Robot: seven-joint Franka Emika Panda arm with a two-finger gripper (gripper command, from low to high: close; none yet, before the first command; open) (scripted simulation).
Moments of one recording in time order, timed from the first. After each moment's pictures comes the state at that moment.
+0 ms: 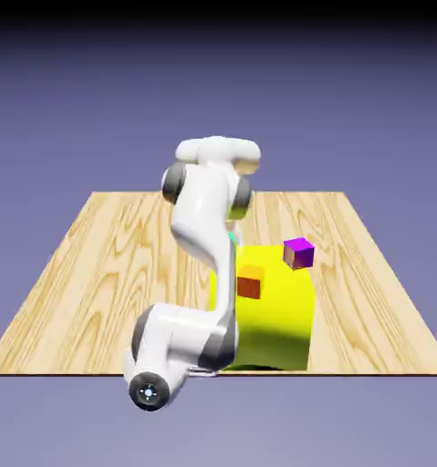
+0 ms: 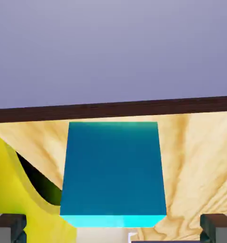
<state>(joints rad) 0.00 1.22 -0.26 -0.97 0.15 1.10 0.64</state>
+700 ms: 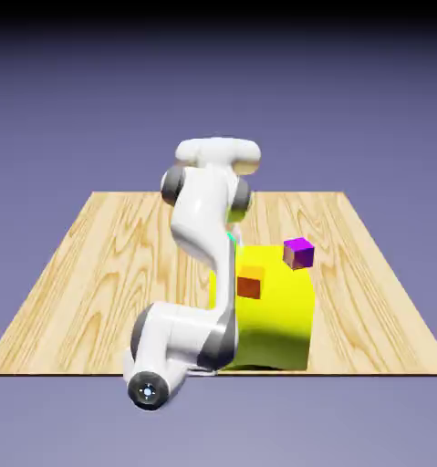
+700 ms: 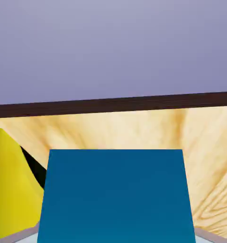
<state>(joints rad) -0.03 1.29 -0.26 -0.75 0.15 0.97 0.65</state>
